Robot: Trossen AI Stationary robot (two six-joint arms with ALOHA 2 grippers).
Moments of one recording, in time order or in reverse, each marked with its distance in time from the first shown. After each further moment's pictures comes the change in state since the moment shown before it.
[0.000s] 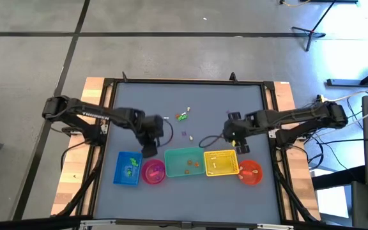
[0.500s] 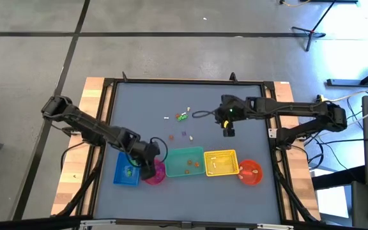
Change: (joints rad) left arm -0.360 0.000 0.000 0.103 -0.228 -0.440; right arm -0.249 0.000 0.000 0.357 -0.037 -0.165
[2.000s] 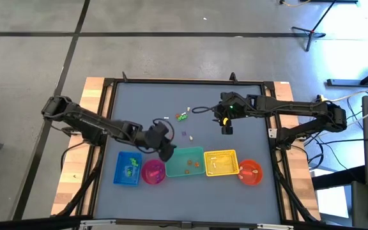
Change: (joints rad) left arm 0.123 0.001 0.000 0.321 -0.423 -0.023; right arm -0.036 0.000 0.000 0.050 -0.043 0.008
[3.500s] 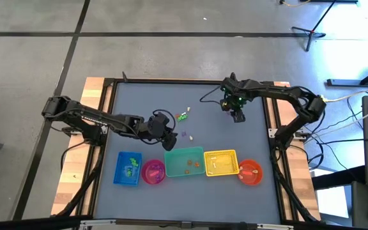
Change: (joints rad) left arm 0.107 0.000 0.000 0.005 -0.063 0.079; right arm -0.426 0.316 0.000 -0.253 -0.096 -0.503
